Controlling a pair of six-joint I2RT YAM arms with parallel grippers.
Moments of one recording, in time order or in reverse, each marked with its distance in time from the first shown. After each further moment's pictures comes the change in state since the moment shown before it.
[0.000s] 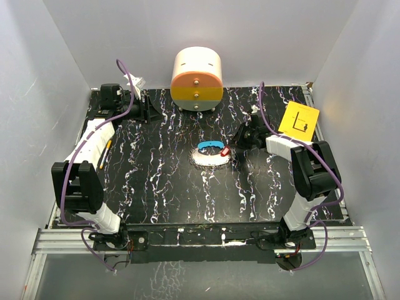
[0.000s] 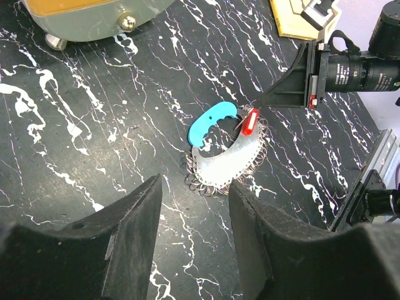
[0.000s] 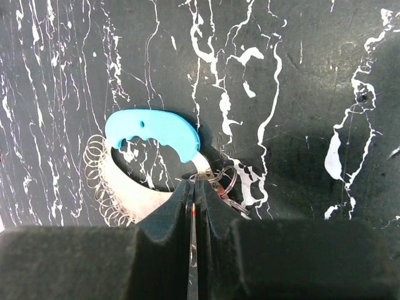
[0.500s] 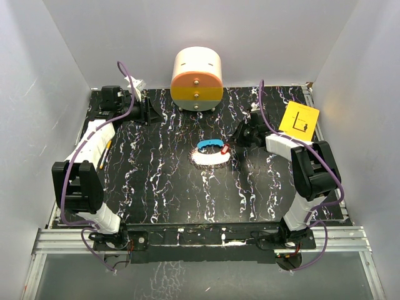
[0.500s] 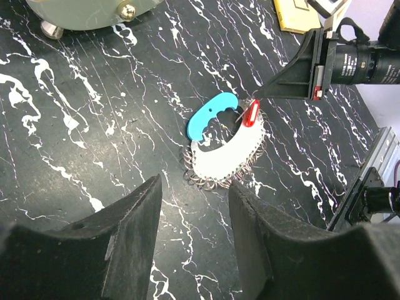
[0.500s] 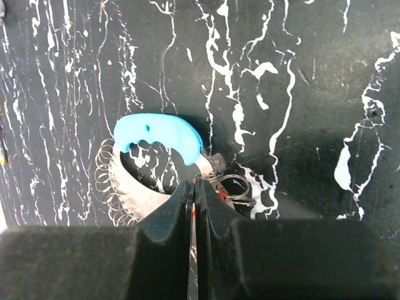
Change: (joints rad) left arm 0.000 0.000 -0.021 0.002 0.000 0.000; right arm 0.005 0.000 0.019 -0.001 0.000 0.000
